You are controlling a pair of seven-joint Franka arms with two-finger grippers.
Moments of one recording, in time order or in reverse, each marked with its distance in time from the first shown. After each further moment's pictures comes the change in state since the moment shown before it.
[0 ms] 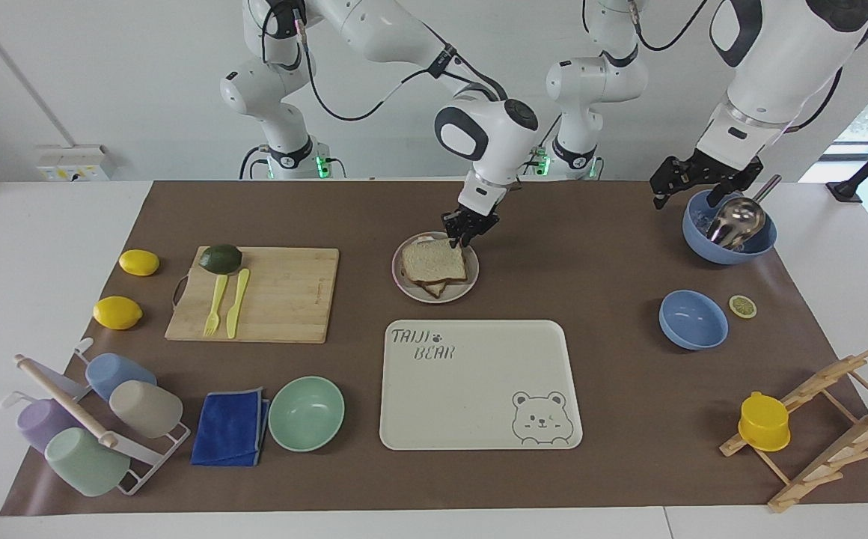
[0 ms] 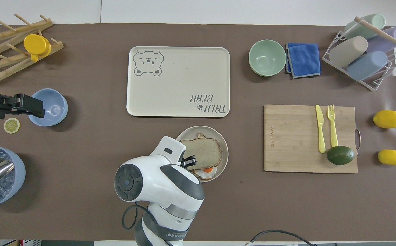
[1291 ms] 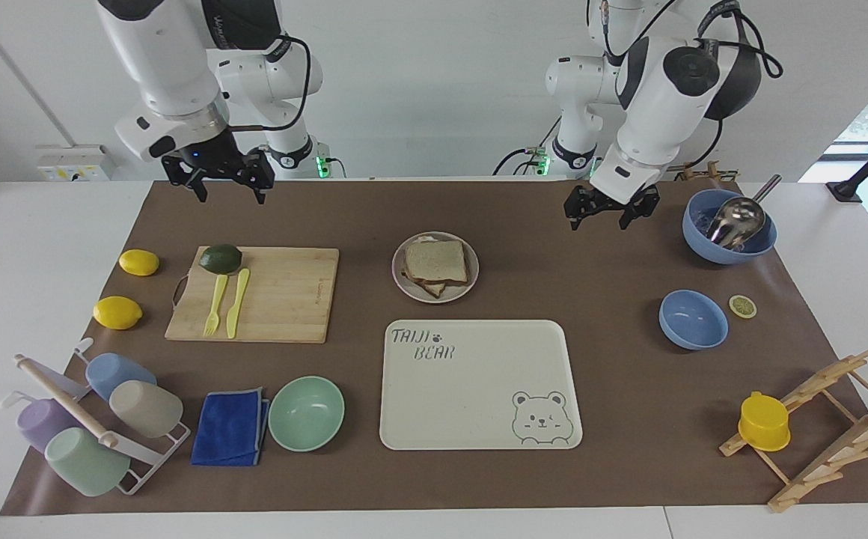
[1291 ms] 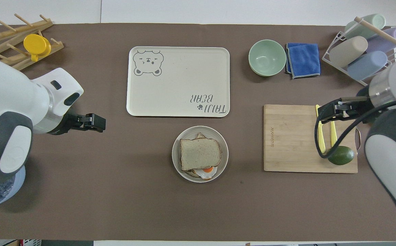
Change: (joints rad) left arm -0.203 -0.046 -0.030 -0.328 -0.063 0.276 -0.210; right arm -0.647 -0.416 -0.167 0.121 0.197 -0.470 -0.605
